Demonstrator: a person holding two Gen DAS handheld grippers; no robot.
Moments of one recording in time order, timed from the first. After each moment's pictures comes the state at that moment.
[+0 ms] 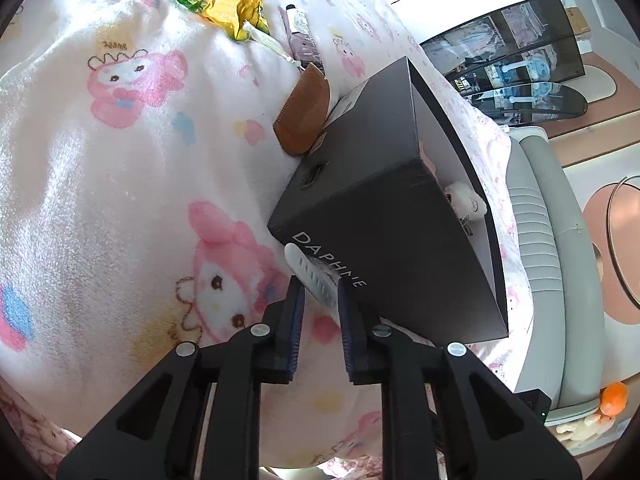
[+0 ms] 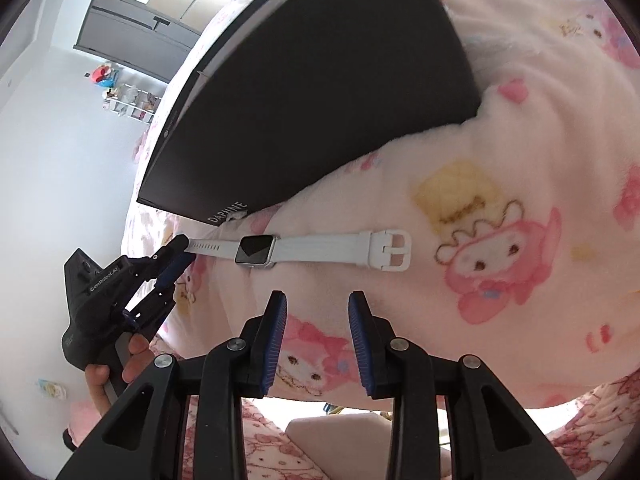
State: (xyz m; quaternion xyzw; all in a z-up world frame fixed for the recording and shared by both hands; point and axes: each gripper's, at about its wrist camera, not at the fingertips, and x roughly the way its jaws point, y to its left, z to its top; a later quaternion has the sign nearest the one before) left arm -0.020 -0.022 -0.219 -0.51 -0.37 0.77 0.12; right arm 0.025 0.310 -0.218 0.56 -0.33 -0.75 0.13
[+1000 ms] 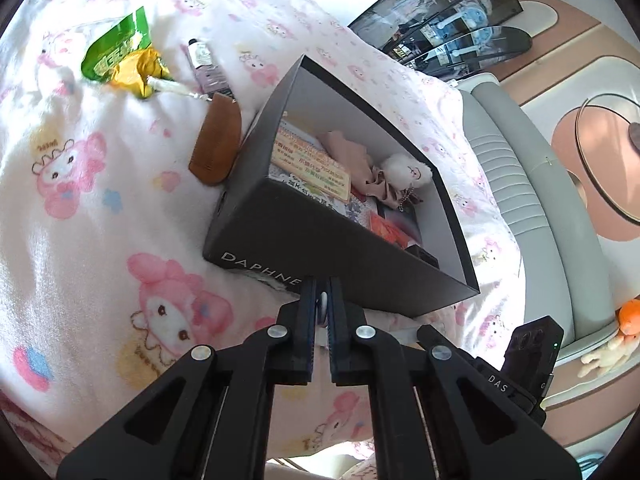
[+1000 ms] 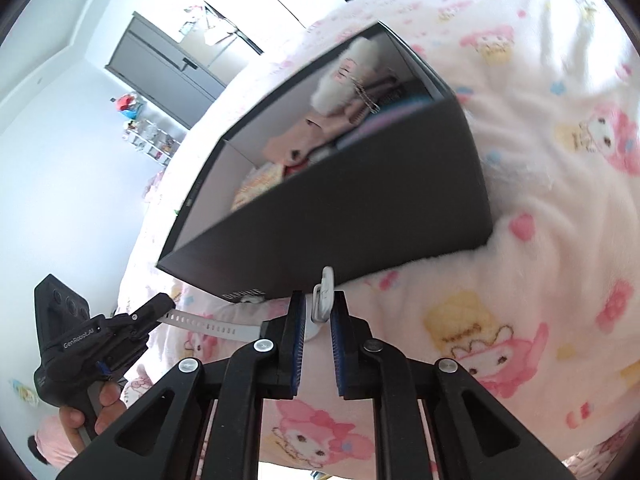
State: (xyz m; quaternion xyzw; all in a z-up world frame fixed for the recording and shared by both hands) left arm -0.020 0.011 -0.159 -0.48 -0.27 0.81 0.21; right arm 0.027 0.320 -0.172 0.44 -0.29 -0.84 0.11
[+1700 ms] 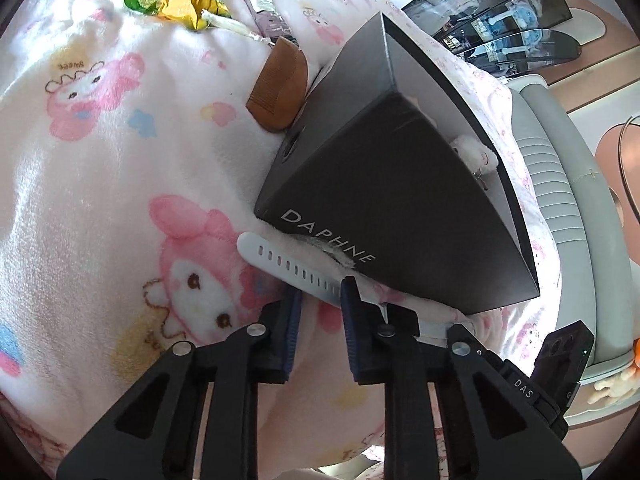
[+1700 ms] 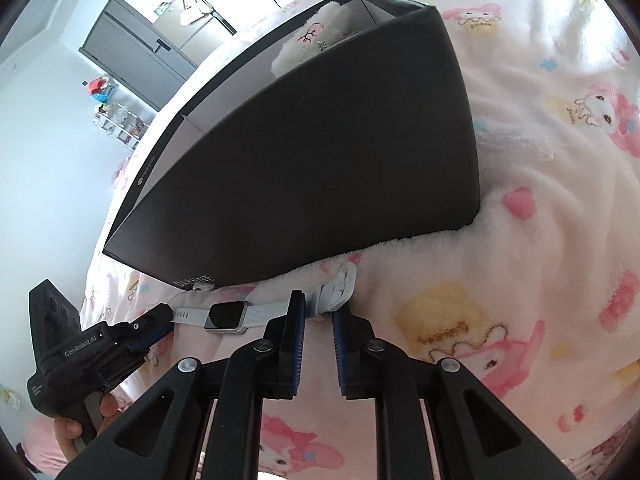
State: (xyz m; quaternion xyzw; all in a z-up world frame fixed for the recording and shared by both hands) left arm -0.025 0.014 -0.215 -0.53 -0.28 0.78 0.15; right arm 0.011 0.314 -0.200 0.48 -0.26 -0.83 0.07
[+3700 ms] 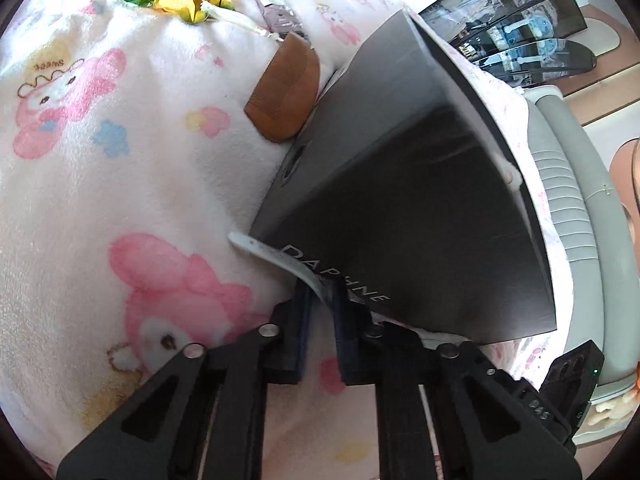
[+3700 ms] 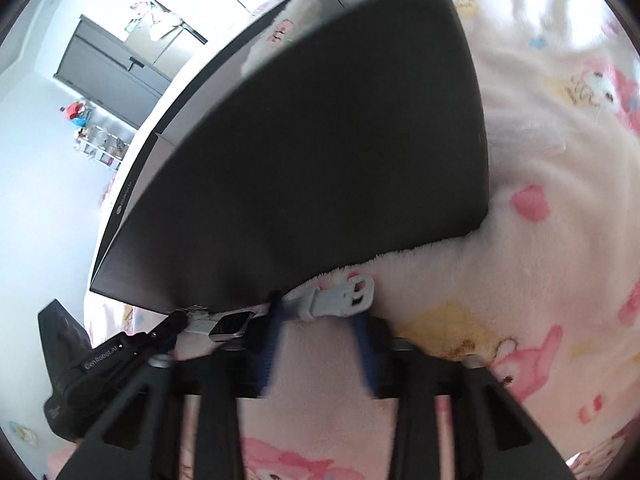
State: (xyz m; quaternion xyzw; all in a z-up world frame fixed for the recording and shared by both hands) left arm -0.036 0.021 -0.220 -0.53 -0.30 0.79 0.13; right arm 0.005 0.300 -0.194 0.48 -0.30 -0.82 0.03
